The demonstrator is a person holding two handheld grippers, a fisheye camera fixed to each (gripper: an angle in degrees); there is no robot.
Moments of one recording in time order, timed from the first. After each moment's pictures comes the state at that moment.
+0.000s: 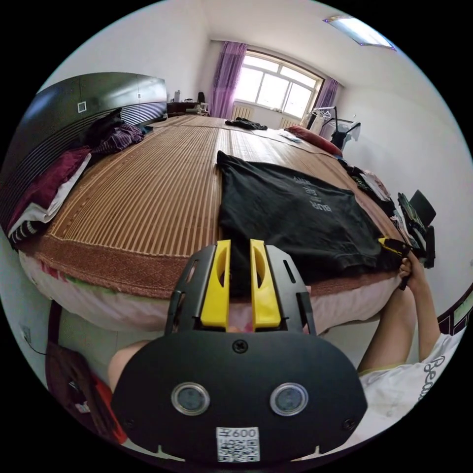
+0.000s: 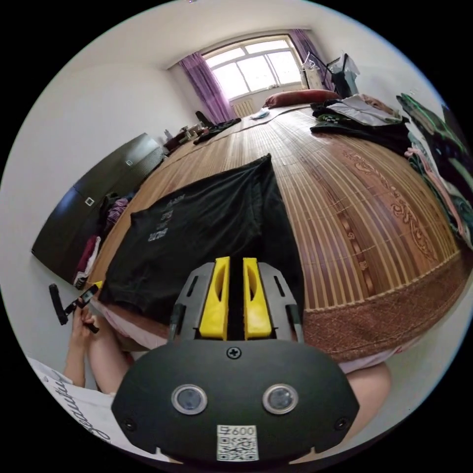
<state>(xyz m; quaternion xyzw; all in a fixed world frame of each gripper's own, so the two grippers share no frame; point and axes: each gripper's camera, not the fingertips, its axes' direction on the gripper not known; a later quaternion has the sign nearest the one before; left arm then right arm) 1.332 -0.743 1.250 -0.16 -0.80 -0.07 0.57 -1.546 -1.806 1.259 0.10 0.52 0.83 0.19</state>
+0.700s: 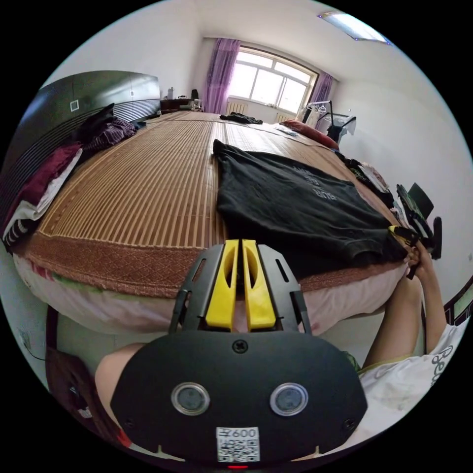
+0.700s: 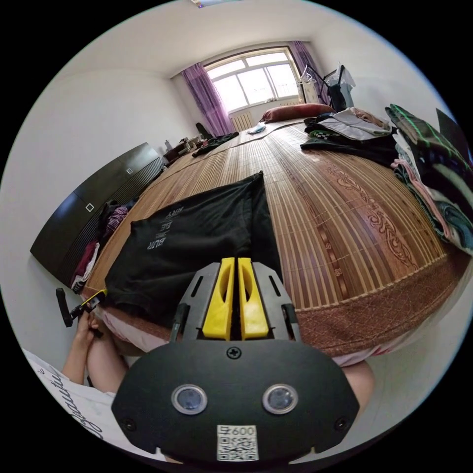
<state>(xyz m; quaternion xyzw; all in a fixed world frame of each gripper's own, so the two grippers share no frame) 1.379 -0.783 1.239 -0.17 -0.79 -0.07 0.58 -1.640 -1.817 1.202 0.11 0.55 0.81 0.18</state>
